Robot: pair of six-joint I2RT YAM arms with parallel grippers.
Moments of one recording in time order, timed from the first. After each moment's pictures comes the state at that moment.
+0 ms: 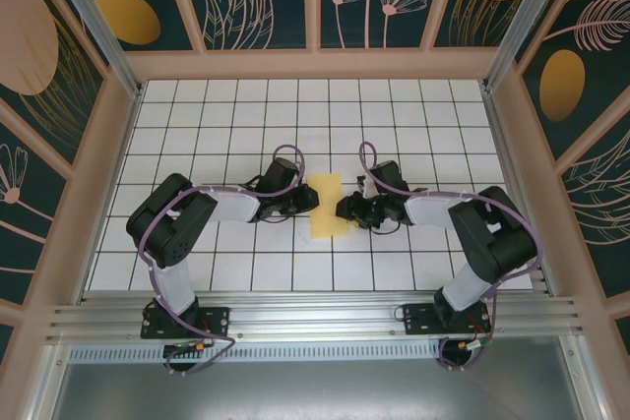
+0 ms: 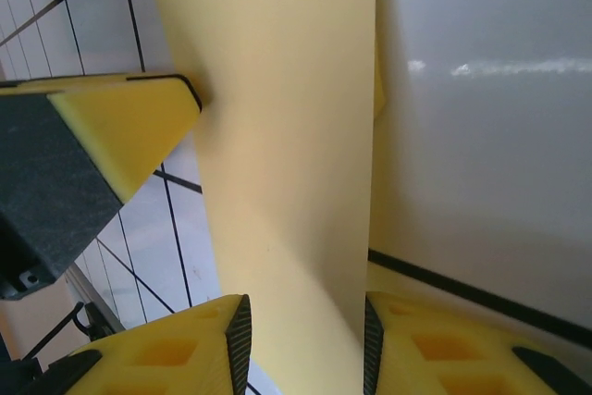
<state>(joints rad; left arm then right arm) -0.66 1.85 0.84 0.18 0.29 -0.83 0.50 1.62 0.65 0.01 -0.60 0.78</state>
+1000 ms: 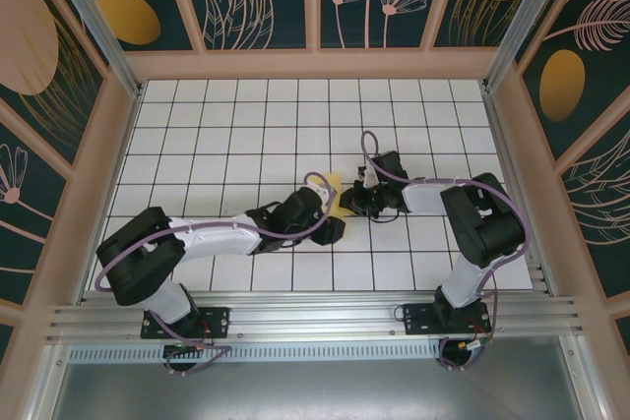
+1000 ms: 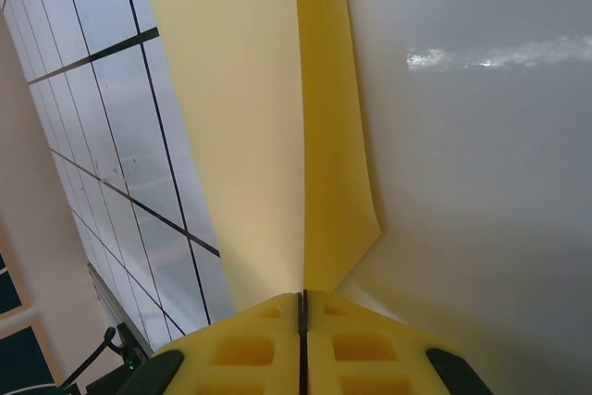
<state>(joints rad) -1.01 1.61 0.79 0.06 0.02 -0.57 0.45 1.72 0.74 0.01 -0.66 0.80</state>
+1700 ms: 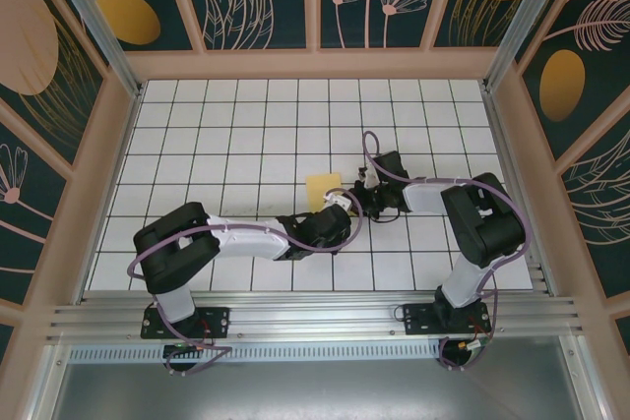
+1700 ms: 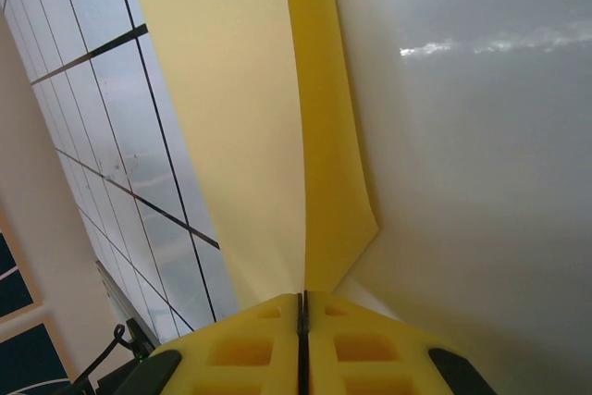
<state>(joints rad) -1.12 1.77 0.91 -0.06 -0.30 -0.50 0.44 1.72 0.75 -0.01 -0.68 0.81</state>
